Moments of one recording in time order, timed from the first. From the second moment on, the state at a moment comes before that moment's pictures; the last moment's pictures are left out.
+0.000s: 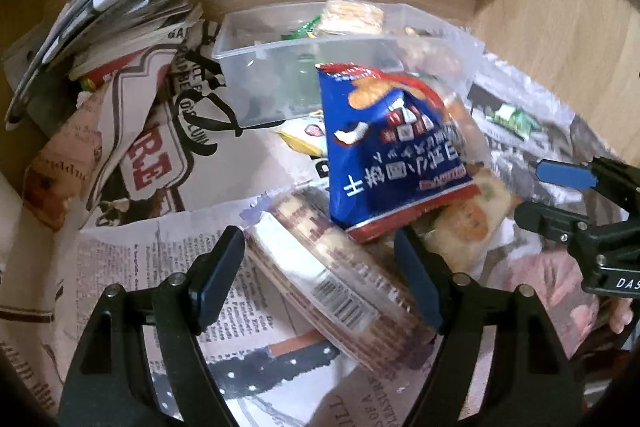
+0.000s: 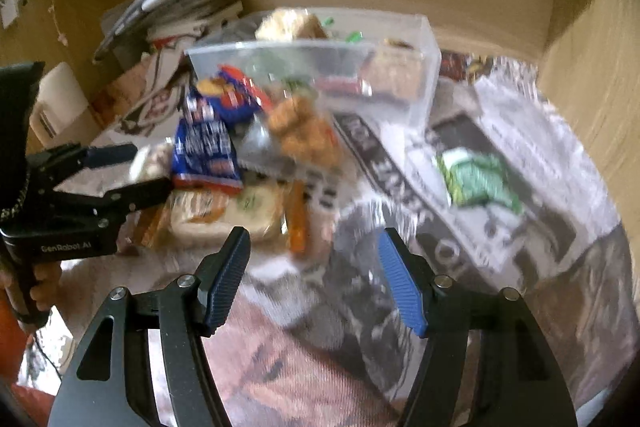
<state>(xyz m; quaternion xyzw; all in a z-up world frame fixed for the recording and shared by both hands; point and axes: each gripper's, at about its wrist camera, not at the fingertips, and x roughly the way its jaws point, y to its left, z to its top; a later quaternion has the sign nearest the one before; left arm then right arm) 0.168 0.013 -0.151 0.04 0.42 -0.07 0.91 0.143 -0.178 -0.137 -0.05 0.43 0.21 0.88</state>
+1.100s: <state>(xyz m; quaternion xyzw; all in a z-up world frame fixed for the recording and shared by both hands) 0.140 0.040 -0.165 0.00 0.41 -0.06 0.91 0.166 -0.141 -0.139 -0.04 0.44 0.19 0.88</state>
